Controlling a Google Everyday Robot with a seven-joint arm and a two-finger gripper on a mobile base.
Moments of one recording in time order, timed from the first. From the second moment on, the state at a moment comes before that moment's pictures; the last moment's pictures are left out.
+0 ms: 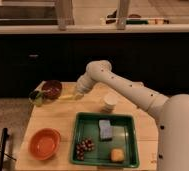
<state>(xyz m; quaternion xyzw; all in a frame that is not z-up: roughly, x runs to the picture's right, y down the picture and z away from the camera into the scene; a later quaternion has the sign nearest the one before) -0.103 0.038 0.825 -0.28 -0.29 0.05 0.92</state>
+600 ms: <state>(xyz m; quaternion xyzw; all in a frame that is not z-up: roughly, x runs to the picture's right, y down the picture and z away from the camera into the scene) -0.129 0.052 0.795 -0.30 -0.30 0.02 0.91</state>
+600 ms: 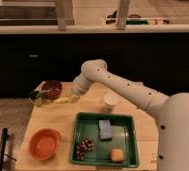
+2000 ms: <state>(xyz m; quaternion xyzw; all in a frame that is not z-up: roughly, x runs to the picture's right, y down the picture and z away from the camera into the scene) -0.189 0.122 0.727 -0.37 -0.37 -0.05 0.85</state>
